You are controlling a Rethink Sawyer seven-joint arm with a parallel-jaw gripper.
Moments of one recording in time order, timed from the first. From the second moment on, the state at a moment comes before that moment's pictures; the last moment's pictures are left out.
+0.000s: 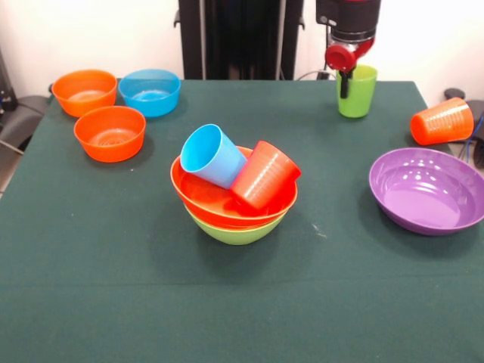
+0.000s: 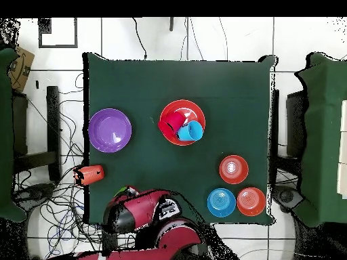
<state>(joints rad) -0.08 -0.57 0.13 2.14 -0.35 0.00 1.14</state>
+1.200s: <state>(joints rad) -0.25 -0.82 0.19 2.15 -0.35 0.08 1.14</state>
